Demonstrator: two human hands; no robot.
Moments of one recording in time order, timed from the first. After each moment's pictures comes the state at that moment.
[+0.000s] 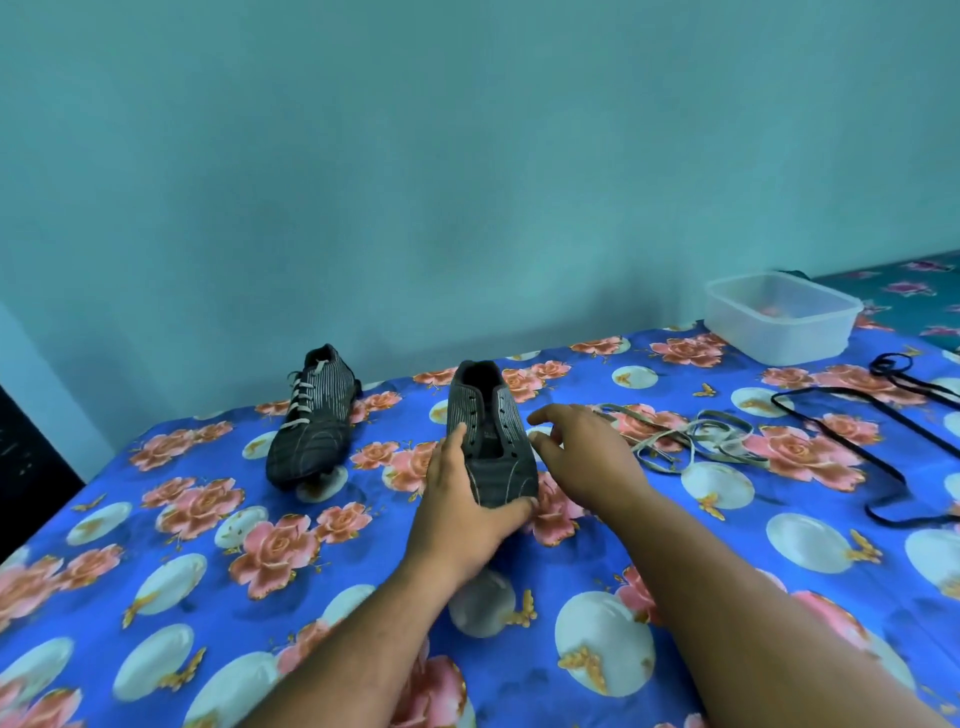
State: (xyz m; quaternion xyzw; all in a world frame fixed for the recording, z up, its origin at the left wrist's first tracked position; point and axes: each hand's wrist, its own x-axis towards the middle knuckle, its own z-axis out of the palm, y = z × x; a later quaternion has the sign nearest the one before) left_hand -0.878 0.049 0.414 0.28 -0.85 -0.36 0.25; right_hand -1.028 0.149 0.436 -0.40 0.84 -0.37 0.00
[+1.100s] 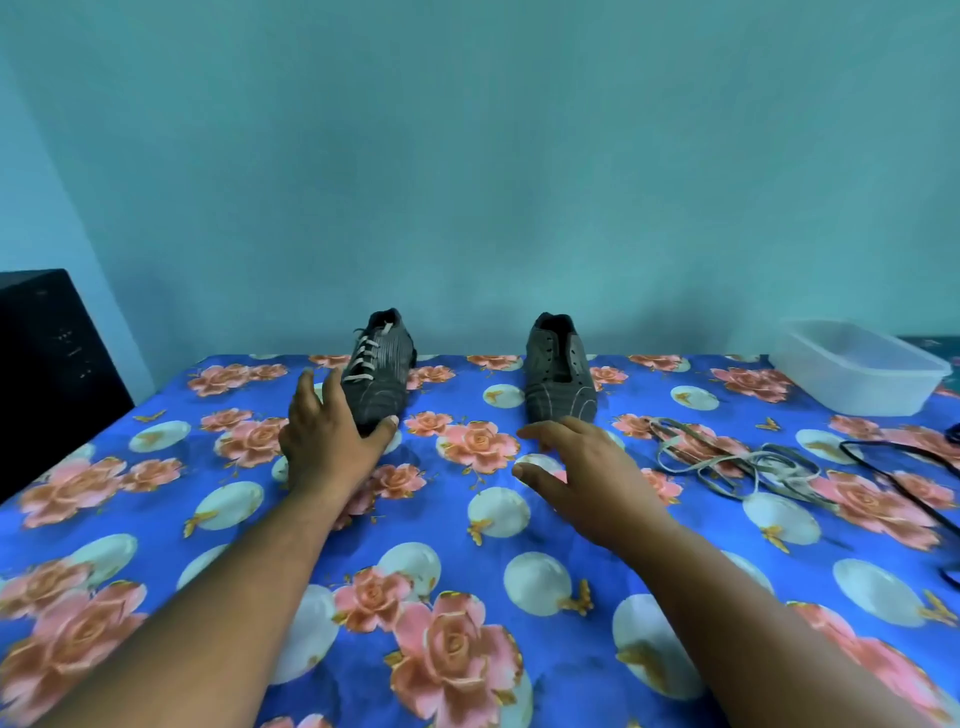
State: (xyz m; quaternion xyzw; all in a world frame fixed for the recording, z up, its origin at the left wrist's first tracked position) left_hand -0.781 -0.101 0.427 0.49 -0.80 -0.09 0.34; right_hand -0.967 0.134 0.441 -0.56 0.77 -0.31 -0.05
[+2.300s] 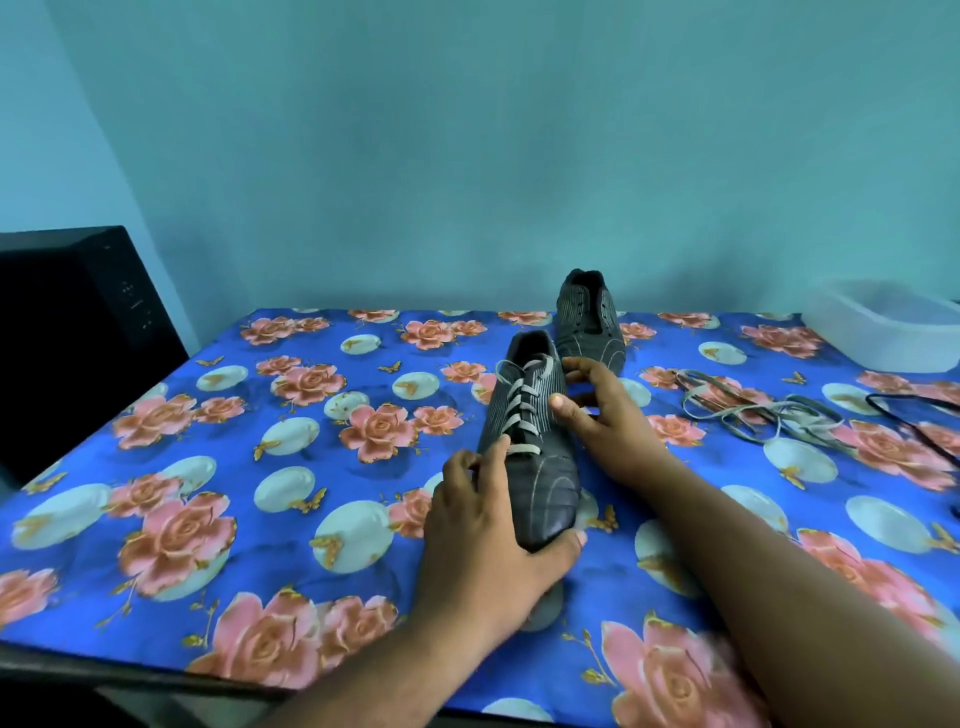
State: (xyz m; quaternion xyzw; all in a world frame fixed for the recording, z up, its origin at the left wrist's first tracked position) left_hand -0.737 0.120 0.416 0.36 -0.87 -0.22 0.24; right_hand -0.966 0.129 0.416 -0.51 0.69 -0.50 0.11
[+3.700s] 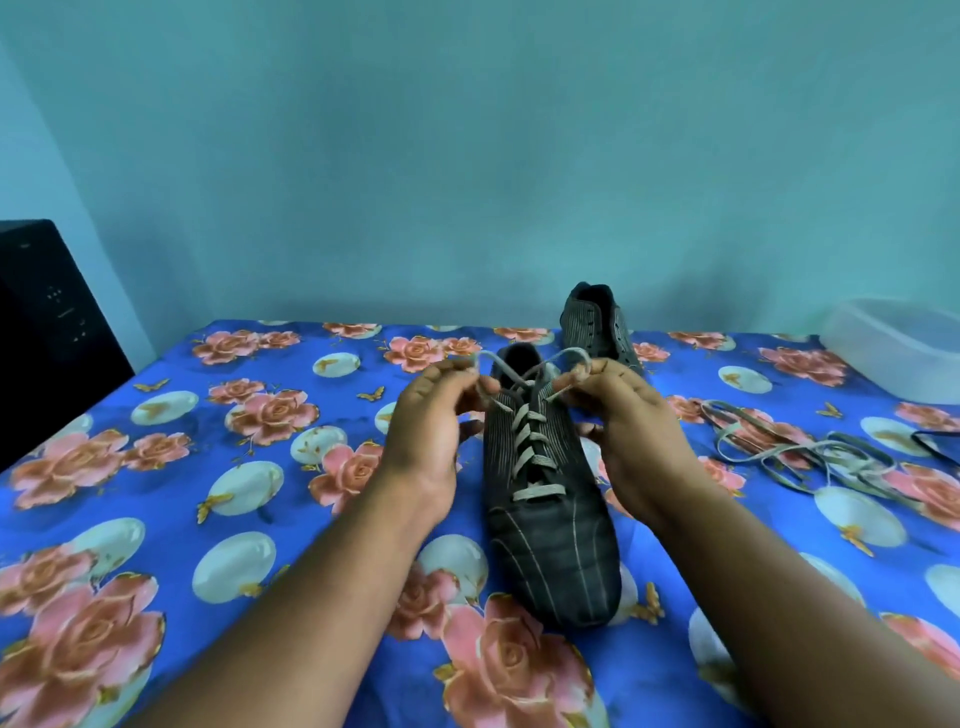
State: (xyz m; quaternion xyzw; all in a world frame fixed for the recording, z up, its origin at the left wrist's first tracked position) left_hand -0.809 -0.021 0.461 0.25 -0.51 -0.71 0.41; right_hand -0.942 0.087 0.460 -0.31 0.55 -0.73 0.27
